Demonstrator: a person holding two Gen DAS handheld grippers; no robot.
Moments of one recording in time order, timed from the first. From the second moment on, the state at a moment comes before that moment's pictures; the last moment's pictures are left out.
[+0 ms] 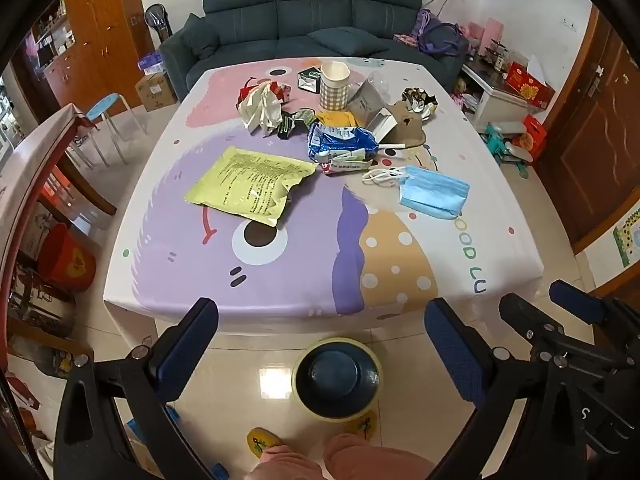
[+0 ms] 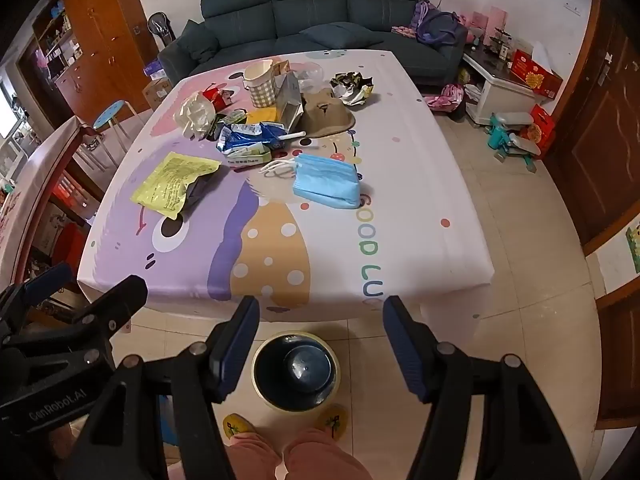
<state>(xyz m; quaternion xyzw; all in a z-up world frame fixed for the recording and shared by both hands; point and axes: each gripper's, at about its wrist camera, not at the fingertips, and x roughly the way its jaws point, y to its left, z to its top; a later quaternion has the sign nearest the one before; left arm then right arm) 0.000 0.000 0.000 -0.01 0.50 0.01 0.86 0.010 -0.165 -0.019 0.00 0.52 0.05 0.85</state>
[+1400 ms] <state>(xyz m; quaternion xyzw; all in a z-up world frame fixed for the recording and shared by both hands) -0.005 0.008 0.001 -0.04 0.50 0.03 0.87 0.013 -0.154 -0.015 -0.02 0.52 0.06 0.85</state>
